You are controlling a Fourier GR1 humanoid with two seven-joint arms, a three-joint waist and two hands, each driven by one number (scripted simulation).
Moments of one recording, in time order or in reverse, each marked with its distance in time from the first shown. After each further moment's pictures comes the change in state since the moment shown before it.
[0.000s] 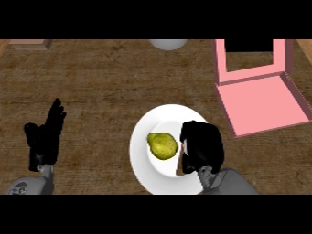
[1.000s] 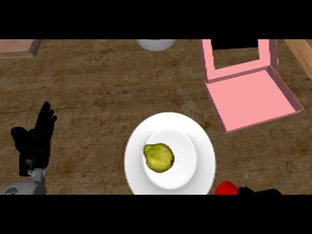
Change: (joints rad) left arm 0.034 0.016 0.041 -0.016 0.017 0.006 -0.001; right arm 0.402 -0.778 0.059 -0.805 -0.122 -0.140 -0.712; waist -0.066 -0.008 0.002
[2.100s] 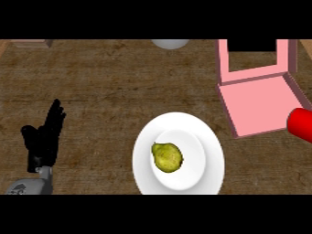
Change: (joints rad) left arm -0.019 -0.022 -0.030 -0.001 -0.020 -0.030 -0.006; right arm -0.073 -0.132 -0.780 0.271 -0.740 0.096 -0.315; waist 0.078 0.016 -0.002
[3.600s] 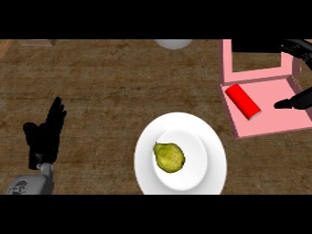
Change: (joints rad) left arm -0.024 -0.015 0.027 0.024 -0.025 -0.027 -0.004; right arm -0.673 0.408 0.065 1.173 -0.031 0.334 -0.395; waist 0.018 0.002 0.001
